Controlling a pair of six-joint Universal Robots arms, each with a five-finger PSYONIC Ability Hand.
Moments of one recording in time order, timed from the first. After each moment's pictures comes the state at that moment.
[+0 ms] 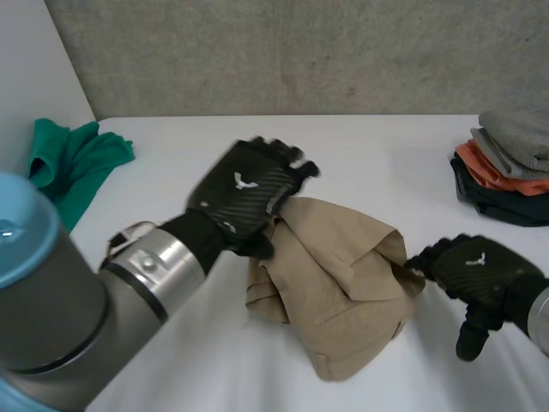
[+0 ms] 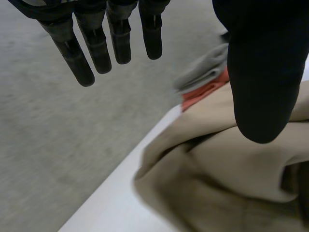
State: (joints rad) left arm 4.07 -1.72 -1.68 3.38 -1.28 3.48; right arm 1.68 -1.63 1.89 0.41 1.23 2.45; left_hand 0.34 0.33 0.33 0.33 0.16; right_hand 0.23 0.24 0.25 0.25 0.08
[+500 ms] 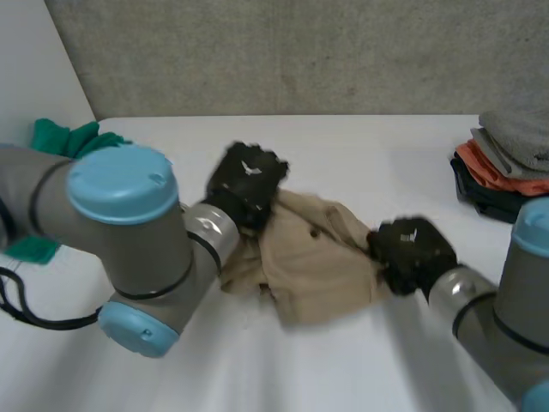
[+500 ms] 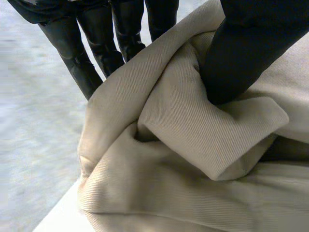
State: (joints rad) left arm 4.02 -2.06 -1.35 3.31 -1.58 3.56; right arm 1.96 -1.31 1.84 -0.13 1.42 2.74; left_hand 1.11 1.18 1.14 1.17 0.94; right_hand 1.02 1.17 1.18 1.19 1.02
